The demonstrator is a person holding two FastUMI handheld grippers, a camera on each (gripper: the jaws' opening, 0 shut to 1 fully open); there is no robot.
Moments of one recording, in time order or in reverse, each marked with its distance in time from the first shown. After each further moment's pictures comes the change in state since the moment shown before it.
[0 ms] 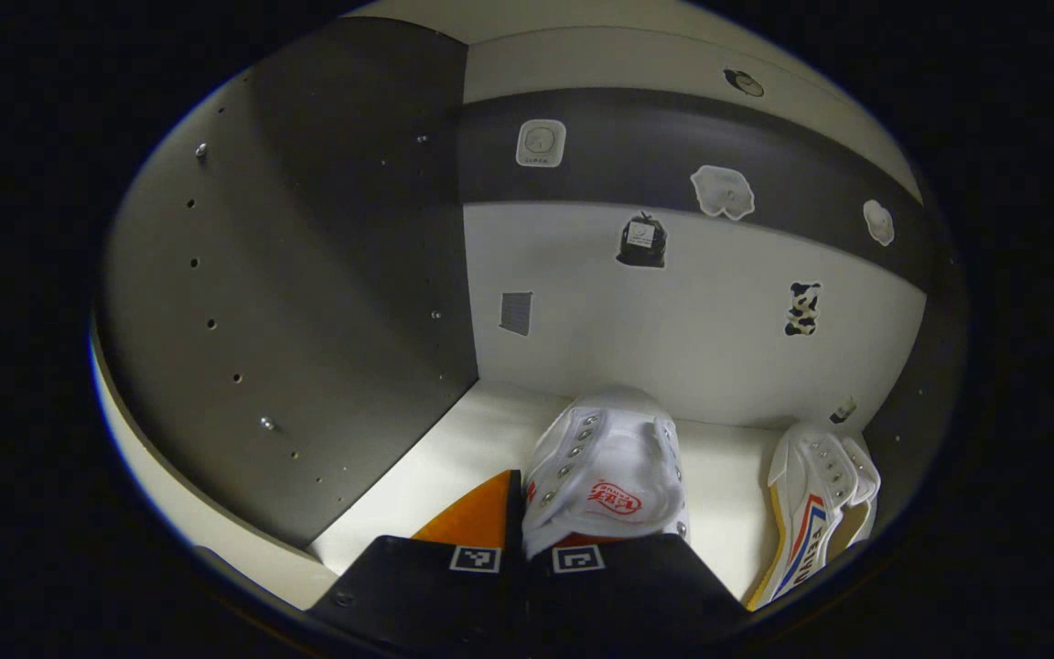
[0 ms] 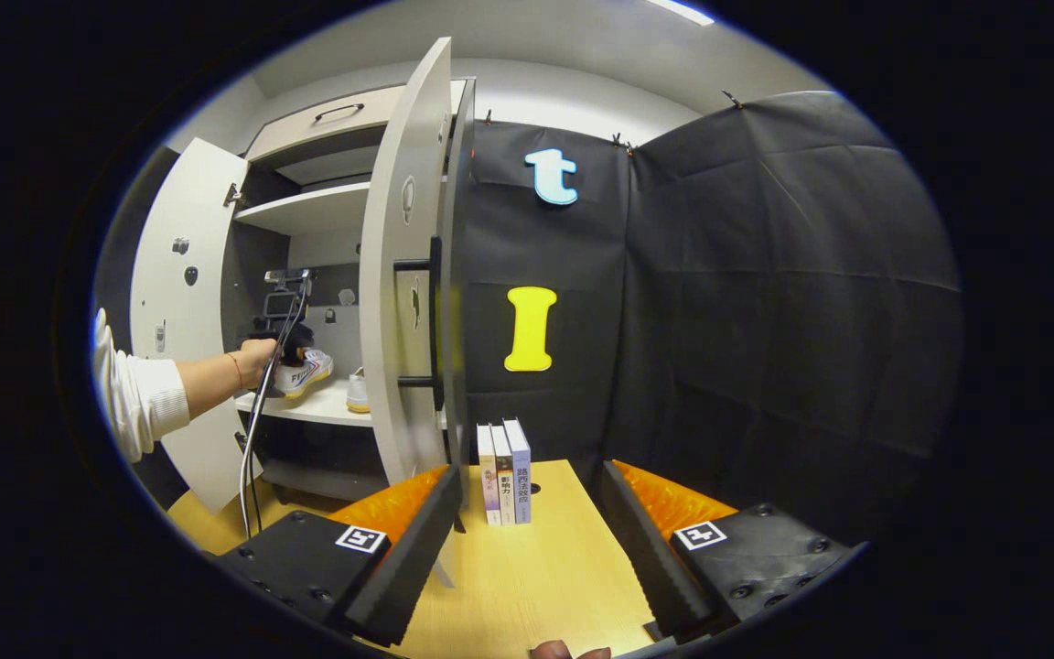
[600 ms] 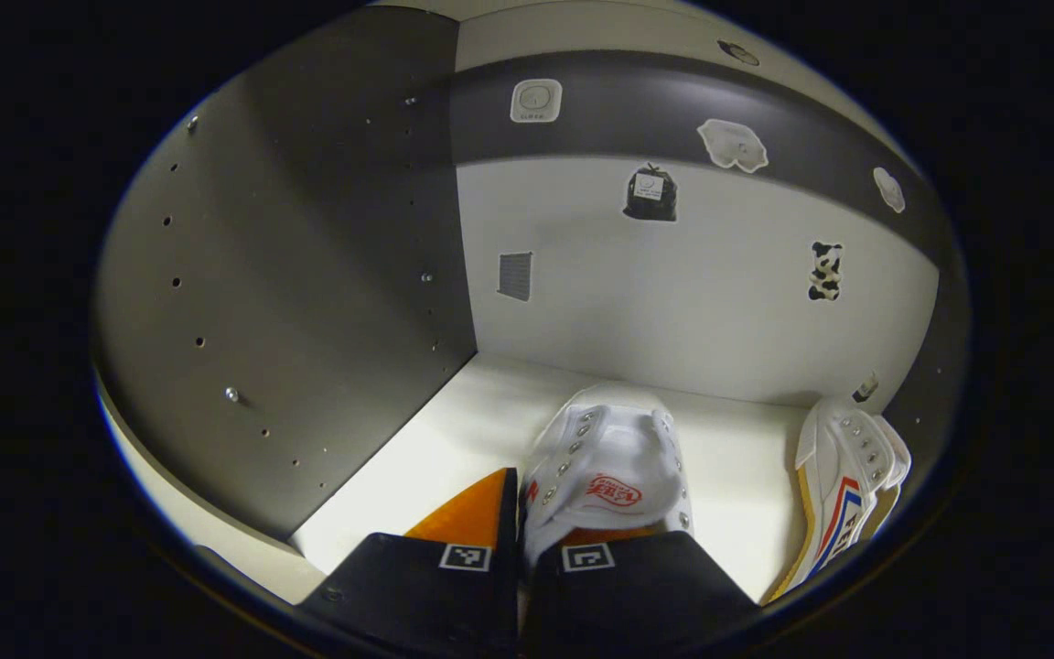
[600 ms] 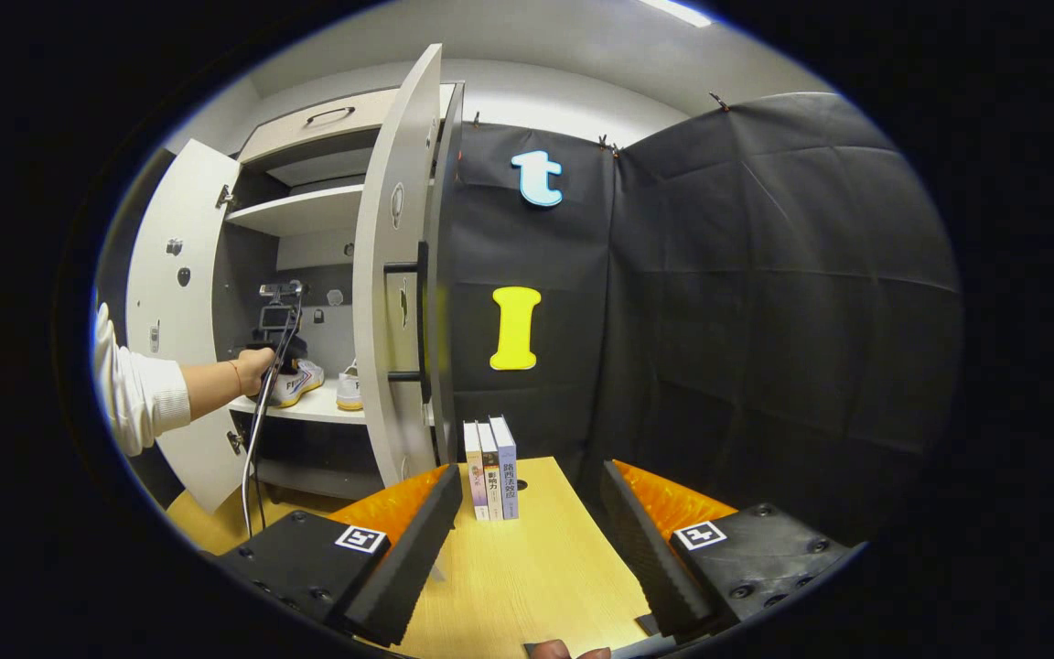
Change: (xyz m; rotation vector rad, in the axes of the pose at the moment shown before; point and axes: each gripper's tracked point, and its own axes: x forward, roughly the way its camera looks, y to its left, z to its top) left arm 0.009 -0.001 -0.021 0.010 0.052 -0.002; right arm -0.019 -0.006 -0.003 0.006 0.004 -0.032
